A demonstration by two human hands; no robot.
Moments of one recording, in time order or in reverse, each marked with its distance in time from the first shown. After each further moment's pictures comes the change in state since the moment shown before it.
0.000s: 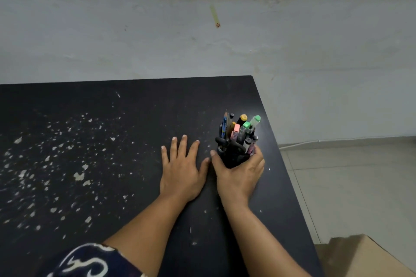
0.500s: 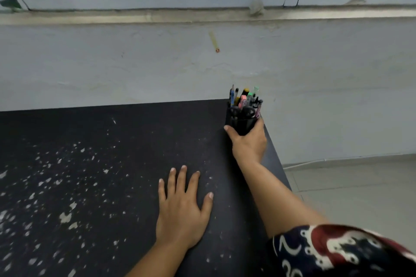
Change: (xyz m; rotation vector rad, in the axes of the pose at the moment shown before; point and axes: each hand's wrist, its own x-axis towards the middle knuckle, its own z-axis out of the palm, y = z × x) left_hand 0.004 0.003 -0.004 0.000 0.034 -0.026; right_hand 0.158 -0.032 0.061 0.065 -0.092 0.002
